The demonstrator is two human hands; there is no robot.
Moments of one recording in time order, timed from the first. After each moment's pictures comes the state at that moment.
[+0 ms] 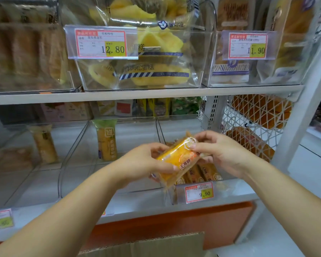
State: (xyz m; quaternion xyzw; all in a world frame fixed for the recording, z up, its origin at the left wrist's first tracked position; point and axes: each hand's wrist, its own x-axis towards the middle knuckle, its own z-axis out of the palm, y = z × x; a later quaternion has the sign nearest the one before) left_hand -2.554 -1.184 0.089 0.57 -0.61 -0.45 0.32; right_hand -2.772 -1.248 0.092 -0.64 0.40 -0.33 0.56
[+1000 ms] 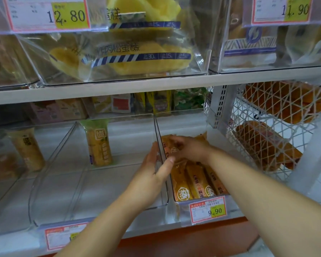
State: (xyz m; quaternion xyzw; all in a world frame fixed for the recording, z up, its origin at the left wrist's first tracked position) left_hand -2.575 -1.225 0.019 0.63 -0.59 -0.32 0.39; right_hand -2.710 -1.362 0.022 -0.75 0.48 -0.14 0.43
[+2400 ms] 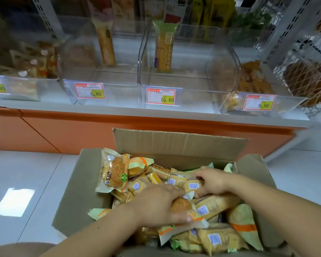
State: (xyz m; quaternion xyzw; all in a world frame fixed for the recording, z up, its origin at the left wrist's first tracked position) left_hand -2.525 -0.932 -0.114 0.59 -0.75 -0.31 -0.03; right_hand -2.702 -1.081 -0.137 -0.83 0.39 0.29 0.27
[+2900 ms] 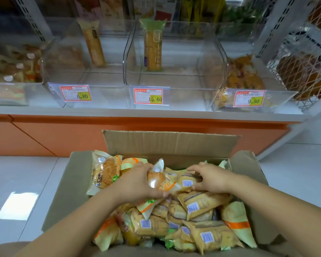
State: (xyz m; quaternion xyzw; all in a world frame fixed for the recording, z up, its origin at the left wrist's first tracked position) left_hand -2.494 -0.955 -0.098 0.71 -0.58 -0.38 0.07; right_hand -2.716 -1.078 -0.123 -0.85 0.41 0.21 0.27
